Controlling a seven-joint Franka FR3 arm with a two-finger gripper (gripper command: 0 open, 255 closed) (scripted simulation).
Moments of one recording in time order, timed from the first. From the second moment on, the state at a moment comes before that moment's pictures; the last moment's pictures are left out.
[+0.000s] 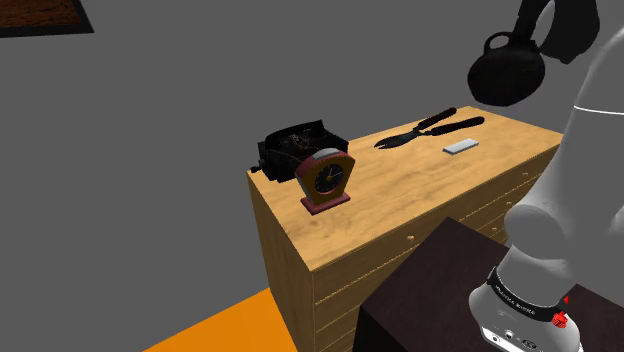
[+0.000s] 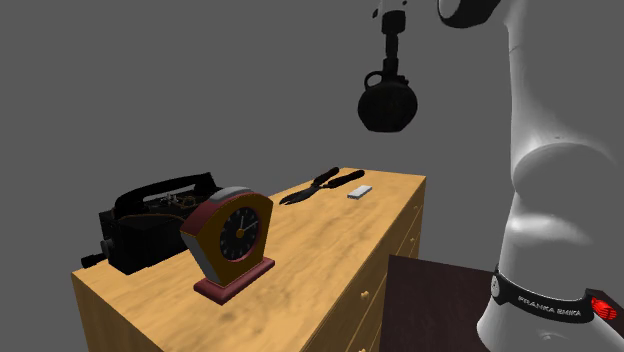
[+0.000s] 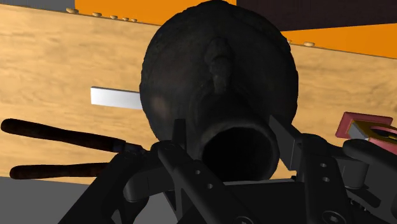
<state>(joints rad) -0.45 0.19 -0.68 -1.04 0.11 1.22 -1.04</state>
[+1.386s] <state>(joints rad) -0.42 0.06 -0.68 -1.45 0.03 1.53 -1.05</state>
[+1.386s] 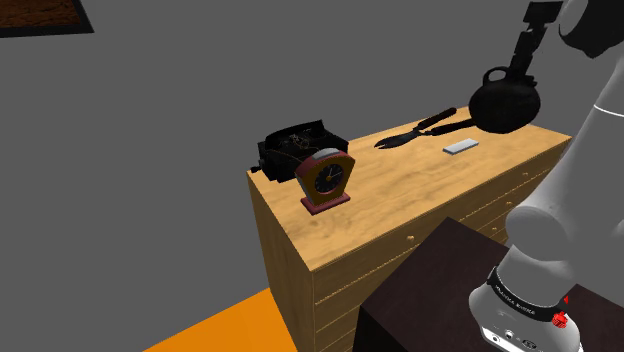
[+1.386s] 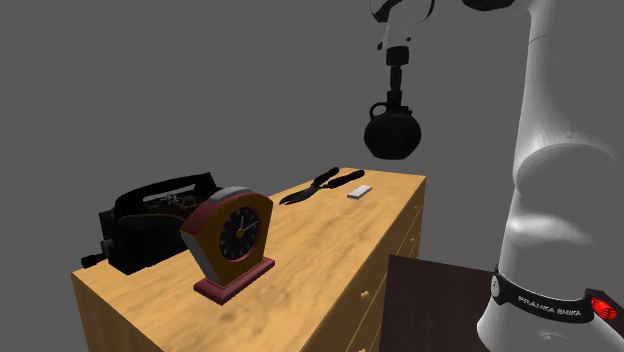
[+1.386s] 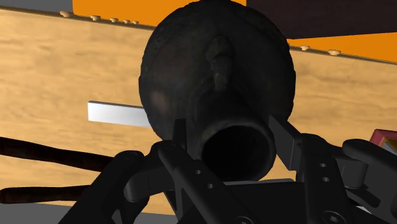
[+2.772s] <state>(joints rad) -0.40 0.00 -0.66 -1.80 -0.02 1.82 -1.02</state>
